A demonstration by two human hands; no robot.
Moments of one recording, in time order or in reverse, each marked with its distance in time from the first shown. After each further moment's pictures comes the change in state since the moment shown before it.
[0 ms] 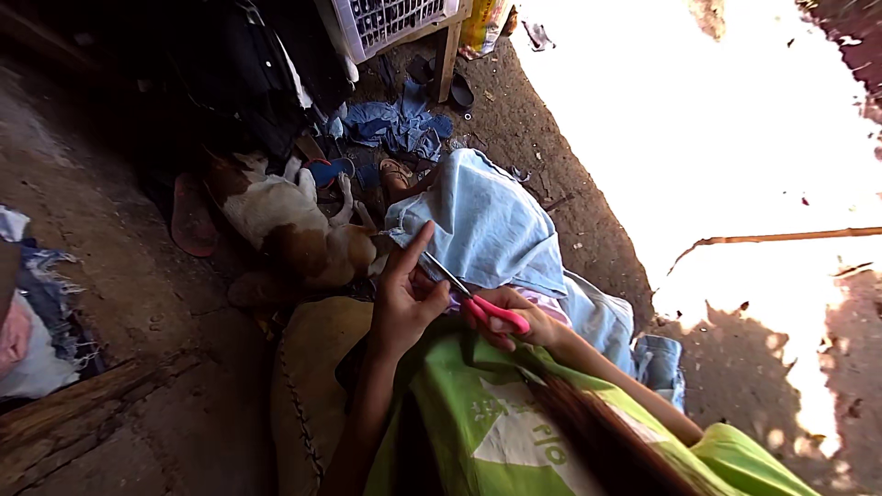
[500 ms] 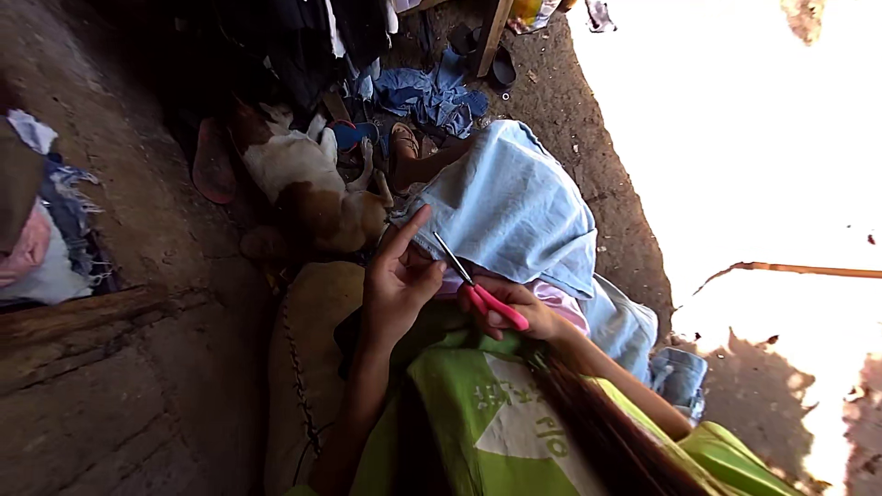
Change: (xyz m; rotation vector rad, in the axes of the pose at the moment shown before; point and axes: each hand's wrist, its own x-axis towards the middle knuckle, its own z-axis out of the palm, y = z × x) left_hand -0.036 -0.014 -0.012 0.012 0.151 0.057; right_hand -0.001 0.023 0.008 -0.041 -0.069 0.050
